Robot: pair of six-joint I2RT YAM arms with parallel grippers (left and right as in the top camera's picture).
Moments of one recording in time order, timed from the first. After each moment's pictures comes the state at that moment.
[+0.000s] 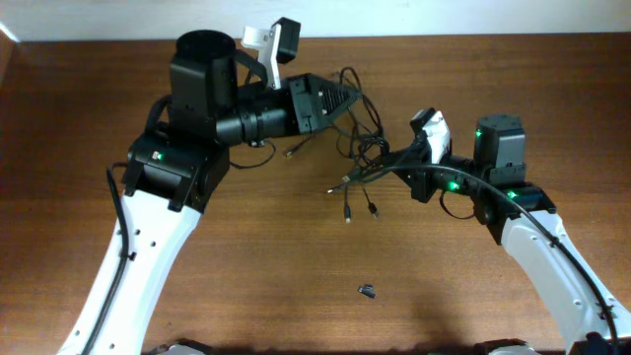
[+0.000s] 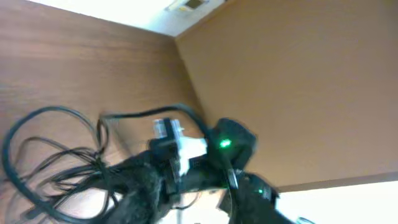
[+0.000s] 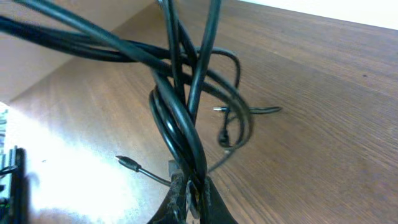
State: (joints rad) left arm -0.34 1.42 1.60 -0.57 0.74 -0.68; right arm 0.11 1.38 0.87 -0.13 -0.87 -0.16
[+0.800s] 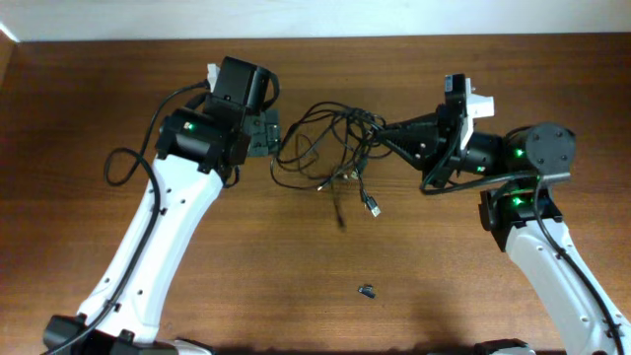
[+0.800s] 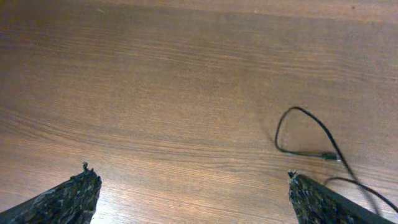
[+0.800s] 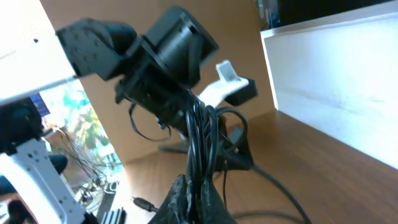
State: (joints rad) left arm -0.34 1.57 1.60 -1.10 -0.33 -0.36; right arm 0.11 1.32 0.86 0.79 -1.24 0.60
